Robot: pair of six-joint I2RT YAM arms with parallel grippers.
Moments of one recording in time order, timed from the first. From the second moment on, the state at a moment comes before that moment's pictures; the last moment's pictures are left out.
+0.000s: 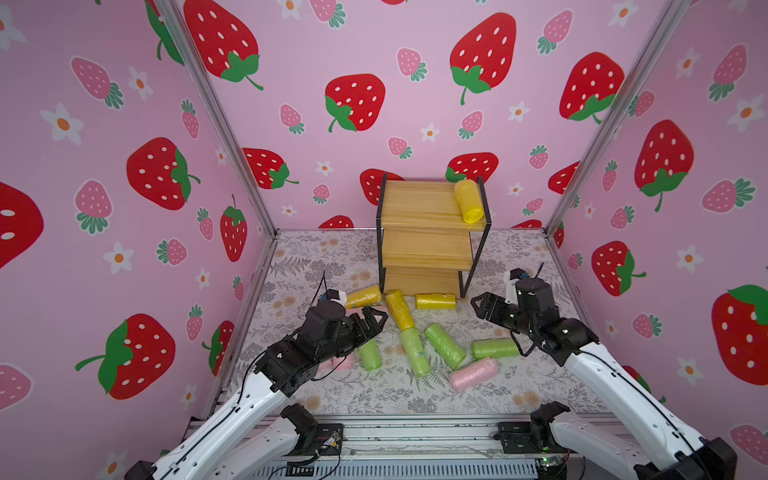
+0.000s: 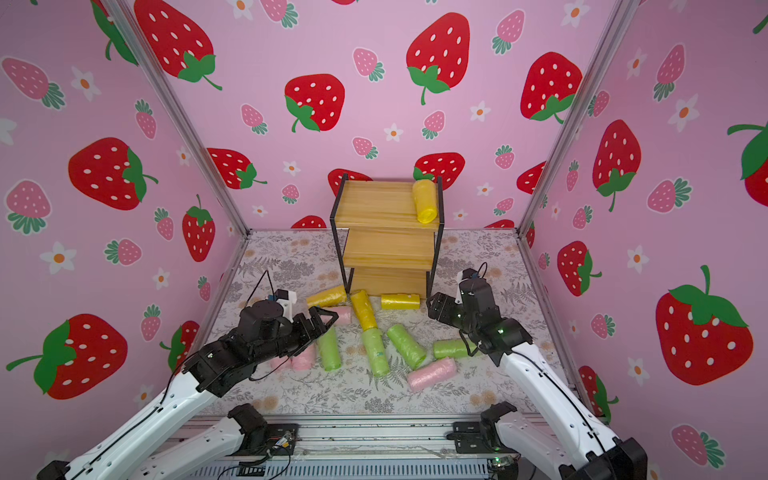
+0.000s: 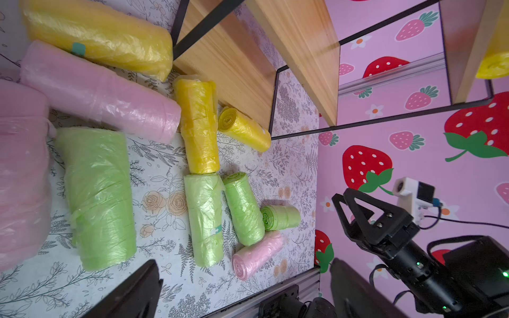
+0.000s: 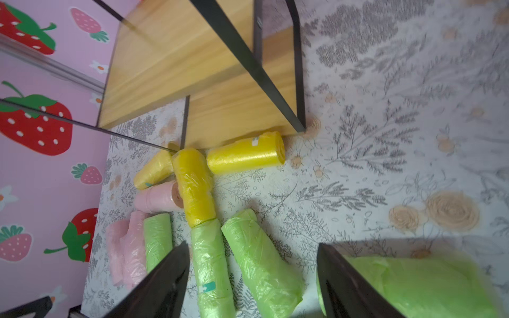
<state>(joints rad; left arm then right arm) -0.64 0.79 0.80 -0.60 0.09 -1.07 0.45 1.01 0.82 -0.54 -0.06 0.77</state>
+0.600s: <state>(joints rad) -0.65 0.71 0.80 -0.67 0.05 -1.04 0.61 1.43 1.08 -0.47 -0.16 0.67</state>
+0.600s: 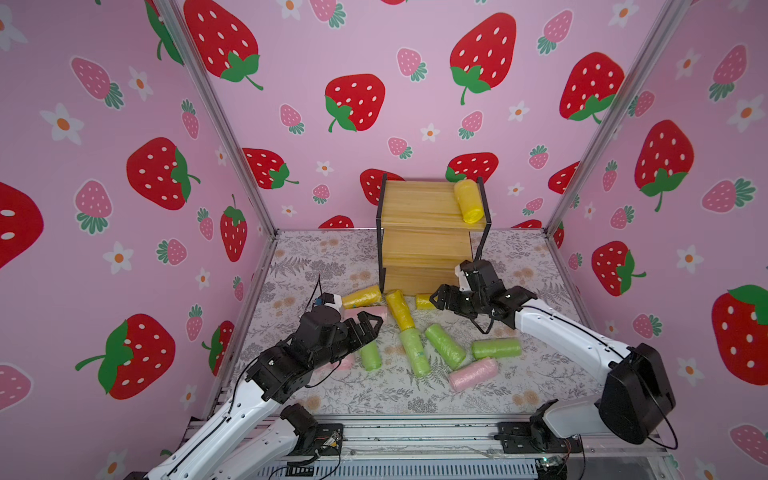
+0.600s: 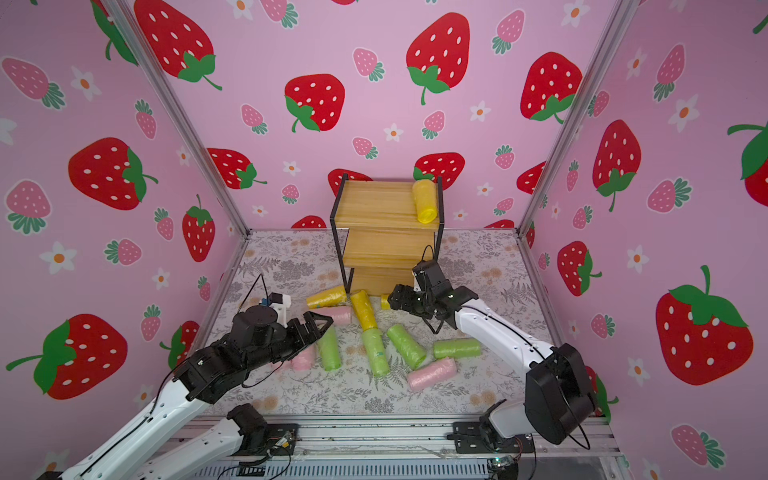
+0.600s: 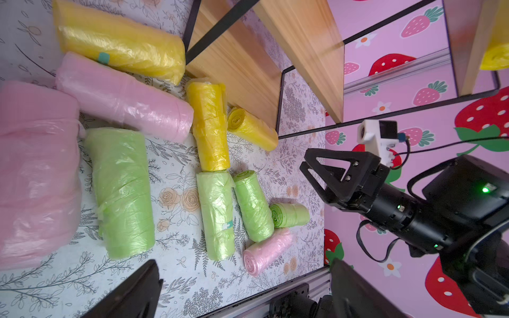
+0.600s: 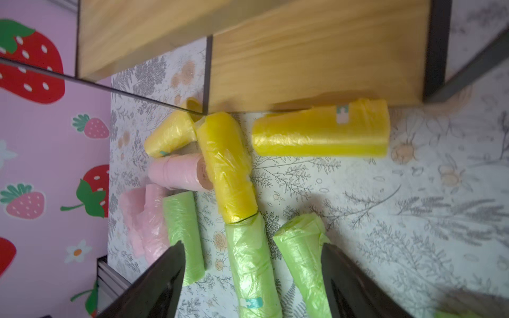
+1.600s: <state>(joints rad) -0.65 0.84 0.77 -0.64 0.01 -1.02 0.70 1.82 1.16 -0.45 0.22 -0.31</state>
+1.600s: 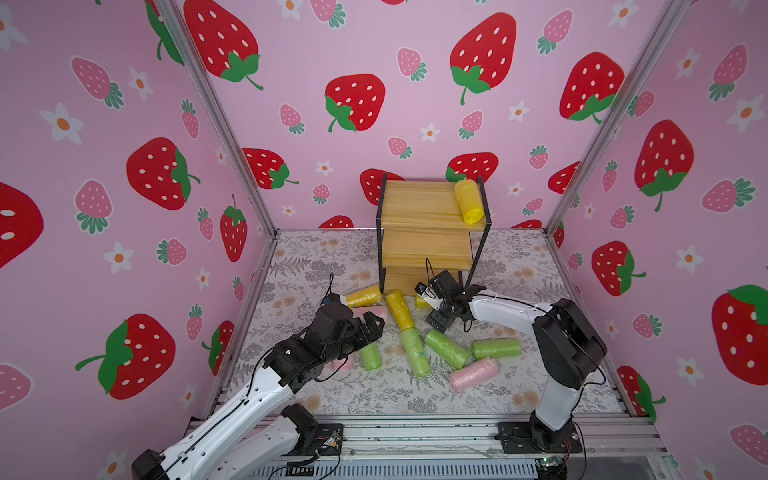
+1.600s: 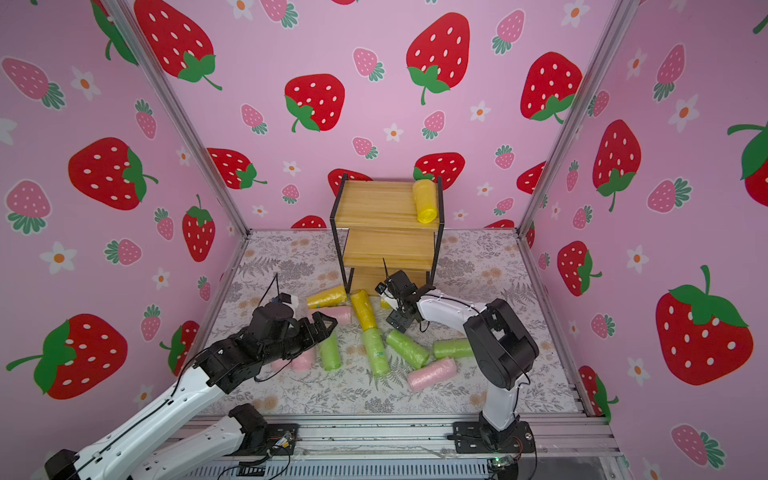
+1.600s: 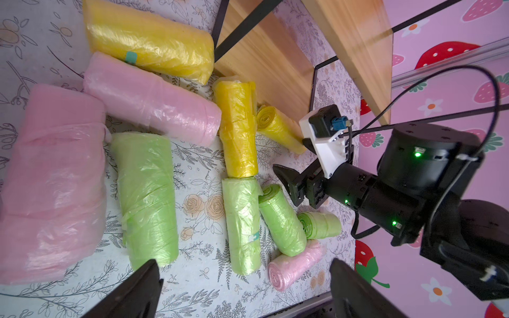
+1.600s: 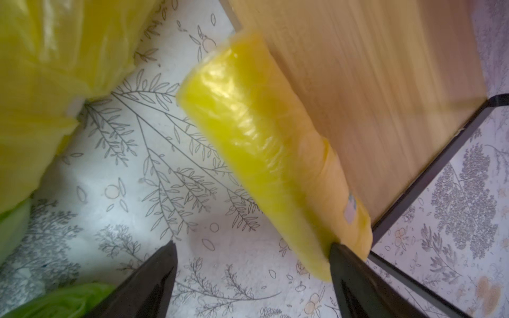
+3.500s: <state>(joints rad) -0.70 0.97 0.74 -0.53 0.01 -1.05 0.66 1.74 1.18 -0.60 0.01 -0.21</state>
